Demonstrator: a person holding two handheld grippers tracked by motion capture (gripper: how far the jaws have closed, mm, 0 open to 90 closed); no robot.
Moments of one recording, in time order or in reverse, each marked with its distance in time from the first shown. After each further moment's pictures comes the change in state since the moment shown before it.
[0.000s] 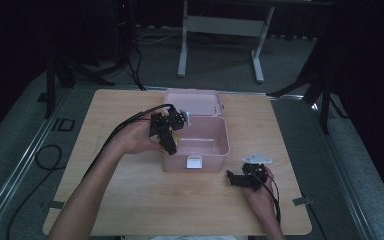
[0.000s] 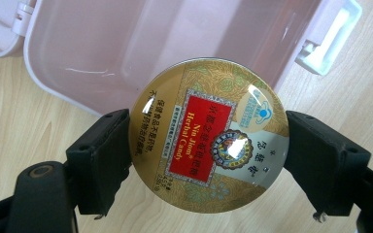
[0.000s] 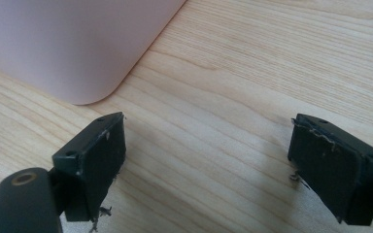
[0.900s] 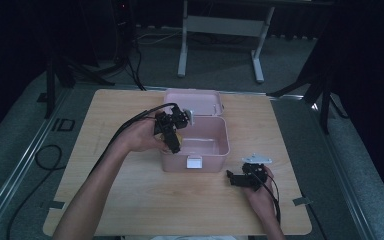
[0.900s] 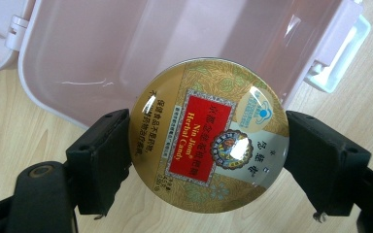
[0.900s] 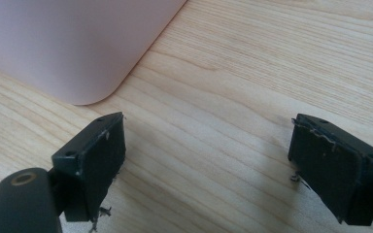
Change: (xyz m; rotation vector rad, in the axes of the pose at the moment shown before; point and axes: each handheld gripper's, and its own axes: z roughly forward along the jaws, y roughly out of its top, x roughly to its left) left arm 0.004 0.011 0.008 0.008 -0.012 -0.008; right arm 0.000 0.000 0.000 0.001 0.002 0.000
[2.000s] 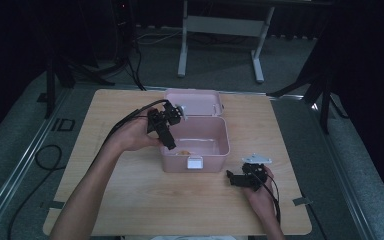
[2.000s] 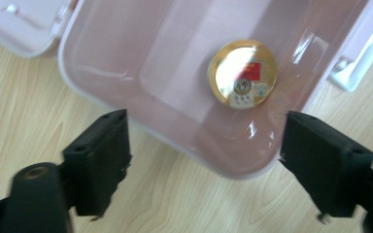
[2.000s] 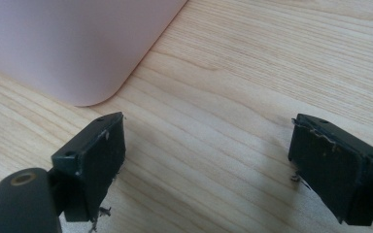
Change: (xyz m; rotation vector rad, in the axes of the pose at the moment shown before) left arm 0.012 -0.020 -0.009 -0.067 0.028 -0.064; right arm 0.000 0.000 0.000 0.000 0.000 -0.001
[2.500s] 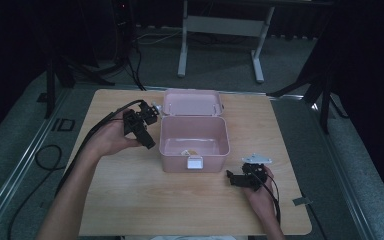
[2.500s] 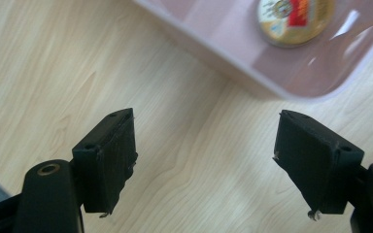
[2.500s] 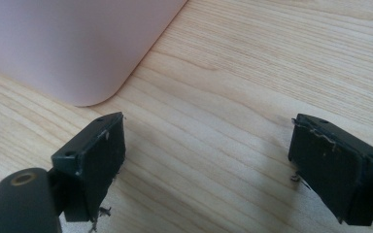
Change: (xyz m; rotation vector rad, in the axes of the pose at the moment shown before) left arm 0.020 -0.052 -0.010 0.006 0.084 -0.090; right arm 0.000 0.000 0.000 -0.001 0.000 0.001
